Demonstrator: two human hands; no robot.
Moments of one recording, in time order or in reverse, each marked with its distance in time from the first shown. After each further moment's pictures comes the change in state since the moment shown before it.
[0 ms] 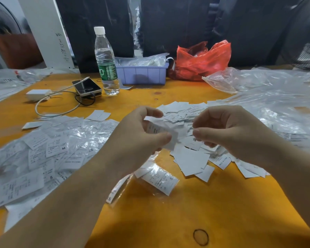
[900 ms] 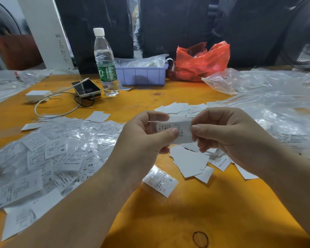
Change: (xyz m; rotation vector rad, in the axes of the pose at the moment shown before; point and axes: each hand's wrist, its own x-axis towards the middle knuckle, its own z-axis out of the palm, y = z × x) left_hand -0.007 0.003 0.018 -0.411 0.029 -0.021; right_hand -0.002 -0.008 0.008 0.389 -0.056 0.035
